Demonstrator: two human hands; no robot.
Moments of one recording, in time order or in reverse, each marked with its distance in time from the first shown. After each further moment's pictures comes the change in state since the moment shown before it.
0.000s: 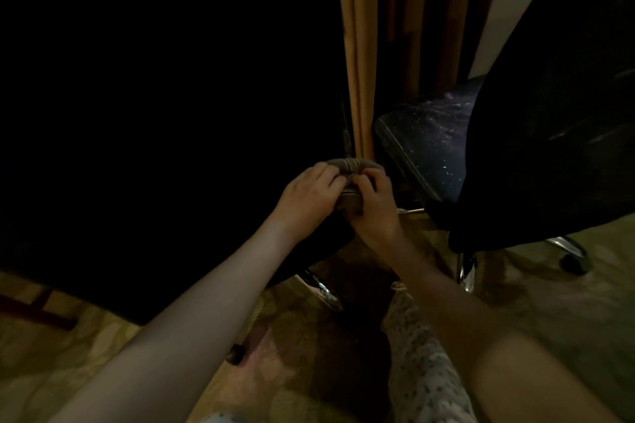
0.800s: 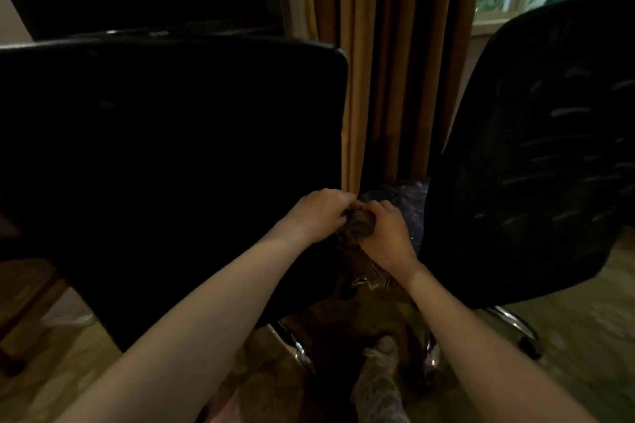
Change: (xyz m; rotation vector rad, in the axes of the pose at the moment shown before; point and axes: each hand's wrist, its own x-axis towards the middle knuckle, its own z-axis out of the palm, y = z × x) left_hand 0.026 0.025 -0.134 -0.353 -0.120 -0.300; right_hand 0.038 -0.081 -0.132 -0.101 -0.237 0.139
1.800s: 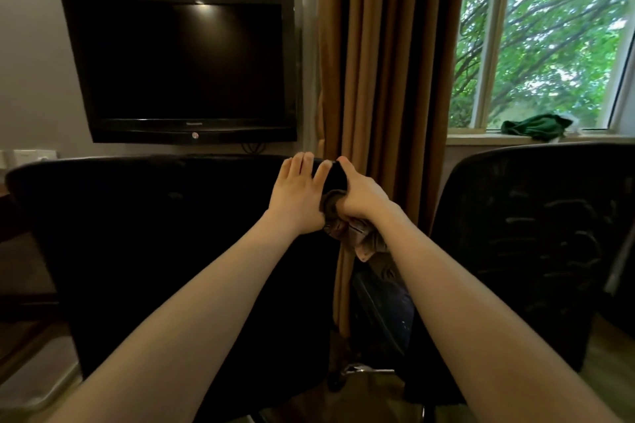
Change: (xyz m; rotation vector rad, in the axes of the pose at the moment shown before) left_hand -0.009 -0.018 -0.162 0.390 0.339 -0.142; right_hand 0.096 -0.175 -0.135 -0.212 -0.232 0.011
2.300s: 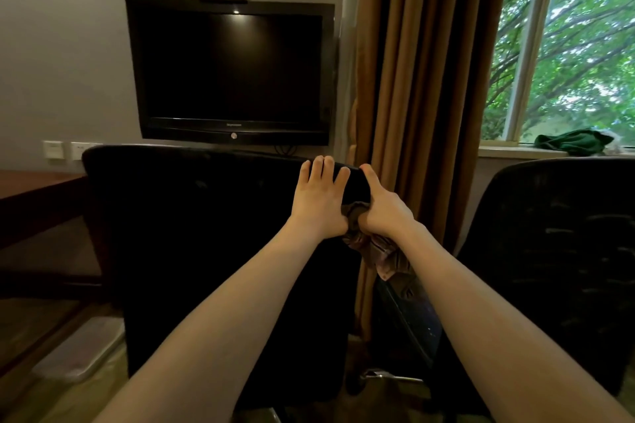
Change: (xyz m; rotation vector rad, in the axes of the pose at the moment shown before) left_hand -0.043 -0.024 -0.015 0.016 0.020 -0.073; right_hand -0.034 -0.032 0.026 0.010 0.032 -0.042
